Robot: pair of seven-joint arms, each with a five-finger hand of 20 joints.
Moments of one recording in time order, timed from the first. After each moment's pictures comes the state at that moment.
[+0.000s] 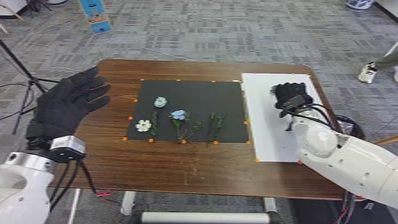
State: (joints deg) left arm 125.6 -52.2 -107.4 -126.7 37.2 2.1 7.3; right arm -48.1 -38.9 16.5 -80.2 -129.6 23.6 32.1
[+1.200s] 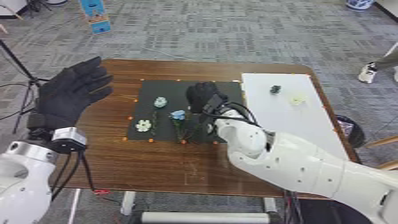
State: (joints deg) left arm 121.6 -49.8 -105.8 -126.1 37.2 2.2 7.1; right arm -42.5 -59.1 9.4 -86.7 -125.0 20.3 26.1
